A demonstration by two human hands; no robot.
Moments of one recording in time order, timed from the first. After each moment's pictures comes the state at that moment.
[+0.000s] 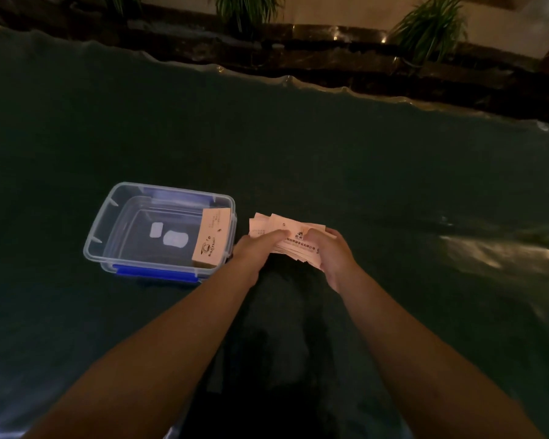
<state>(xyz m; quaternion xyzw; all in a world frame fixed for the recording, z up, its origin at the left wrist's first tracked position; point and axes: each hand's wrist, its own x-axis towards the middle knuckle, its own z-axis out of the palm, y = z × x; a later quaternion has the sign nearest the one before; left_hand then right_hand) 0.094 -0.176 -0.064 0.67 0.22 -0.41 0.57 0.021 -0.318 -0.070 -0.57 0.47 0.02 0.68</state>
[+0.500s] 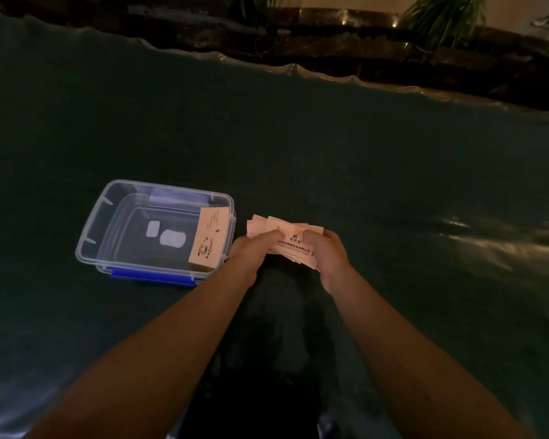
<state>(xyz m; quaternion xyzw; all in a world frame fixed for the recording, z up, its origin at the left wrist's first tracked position) 0.106 -0.181 -0.077 0.66 0.26 -0.41 0.57 0.036 -0.322 -0.097 -0.55 0.49 0.04 0.67</state>
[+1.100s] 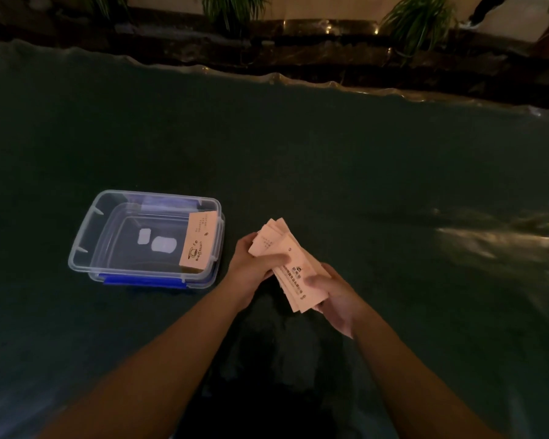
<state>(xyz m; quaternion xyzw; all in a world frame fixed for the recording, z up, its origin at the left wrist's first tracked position) 0.062 -0.169 -0.064 0.61 0.12 -0.42 0.66 -0.066 -0.326 -0.093 -0.49 0.39 0.13 0.77</state>
